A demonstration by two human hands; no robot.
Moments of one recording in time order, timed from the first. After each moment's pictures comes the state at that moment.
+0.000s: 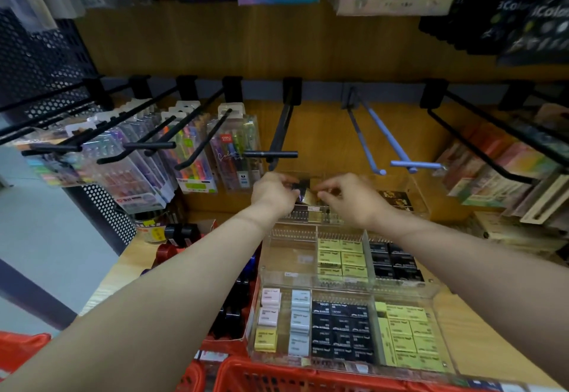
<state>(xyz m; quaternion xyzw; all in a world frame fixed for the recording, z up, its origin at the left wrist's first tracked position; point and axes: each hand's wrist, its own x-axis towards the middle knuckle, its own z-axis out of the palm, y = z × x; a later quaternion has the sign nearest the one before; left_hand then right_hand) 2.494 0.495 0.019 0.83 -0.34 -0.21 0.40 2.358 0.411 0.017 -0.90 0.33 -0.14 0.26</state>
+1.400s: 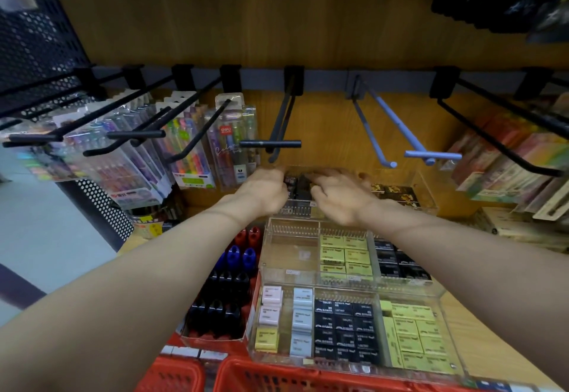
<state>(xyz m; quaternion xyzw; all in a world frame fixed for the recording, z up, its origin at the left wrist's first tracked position) 2.526 0.497 0.015 0.82 -0.54 -0.11 0.12 2.384 0.407 0.005 -0.93 0.34 -0.03 0.10</state>
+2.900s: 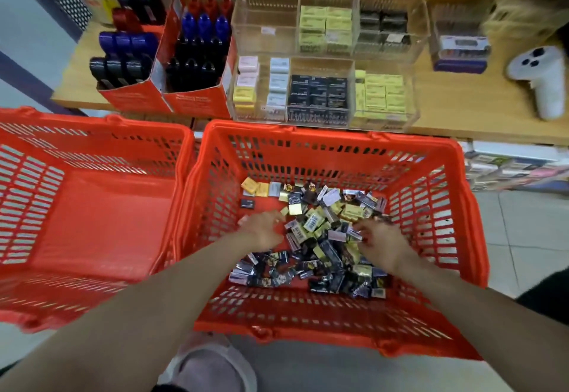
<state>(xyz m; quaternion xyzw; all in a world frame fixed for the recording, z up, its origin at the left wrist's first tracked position) 2.320 0.758 -0.233 0.77 -0.42 -0.48 0.00 2.082 0.641 -0.227 -0.80 0.47 0.18 0.33</state>
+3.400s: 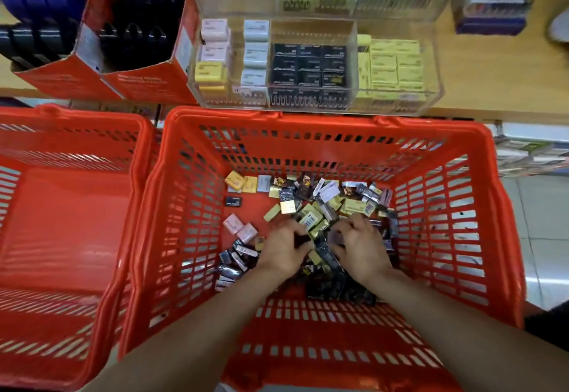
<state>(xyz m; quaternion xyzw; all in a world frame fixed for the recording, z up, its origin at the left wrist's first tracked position) 2.254 0.747 -0.296 0.81 -0.37 -0.43 0.17 2.104 0.658 -0.296 -0.85 0.44 0.16 0.25</state>
